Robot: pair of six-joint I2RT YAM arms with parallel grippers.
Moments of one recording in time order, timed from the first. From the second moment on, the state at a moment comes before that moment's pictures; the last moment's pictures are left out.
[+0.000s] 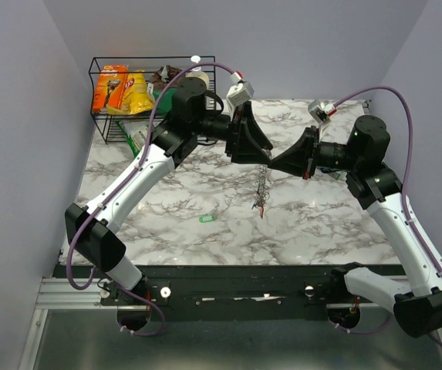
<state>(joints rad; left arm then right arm) -0.61 1.60 1.66 -0.10 1.19 -0.33 0.30 1.07 1.14 -0.18 -1.06 0.33</state>
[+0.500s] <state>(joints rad) -0.51 1.51 1.39 0.56 1.20 -0.82 0.30 0.95 1.04 -0.01 -0.94 0.33</state>
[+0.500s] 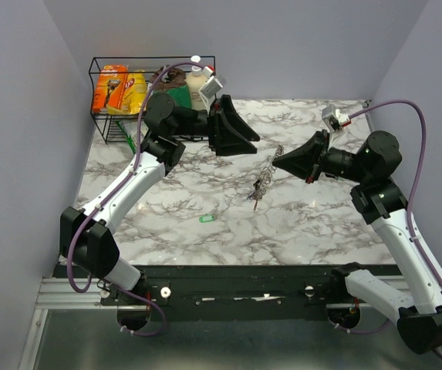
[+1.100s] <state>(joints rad) -0.58 1.53 1.54 0.10 1.15 -0.49 0.30 0.94 1.02 0.06 -0.91 0.35</state>
